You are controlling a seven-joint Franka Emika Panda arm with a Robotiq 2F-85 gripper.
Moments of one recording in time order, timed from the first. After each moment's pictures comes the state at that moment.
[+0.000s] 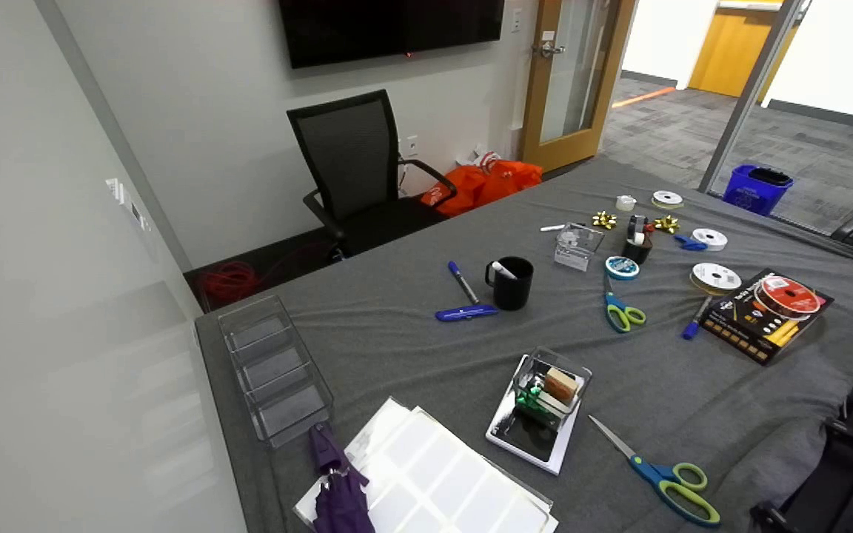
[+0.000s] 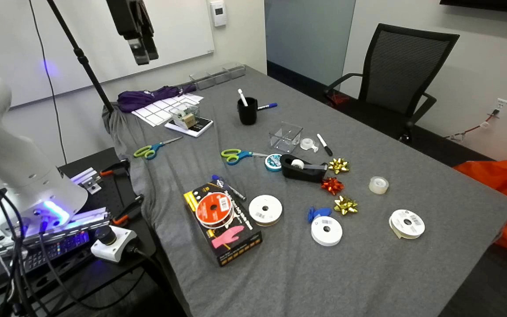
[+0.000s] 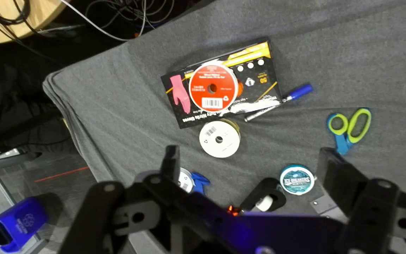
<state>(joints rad) -0.20 -0.52 -0.17 -2.27 -0.34 1.79 0.09</state>
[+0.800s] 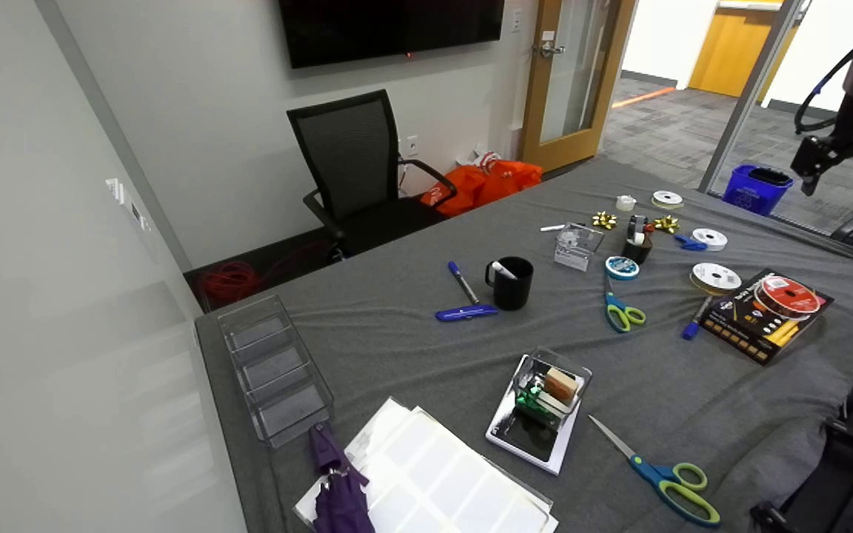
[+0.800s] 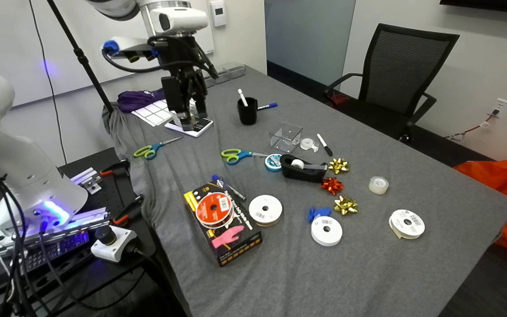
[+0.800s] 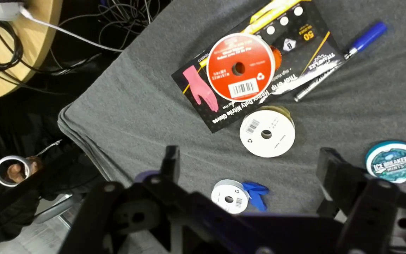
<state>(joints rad) -0.27 -0.23 -0.22 -2.35 -0.44 2.15 0.43</state>
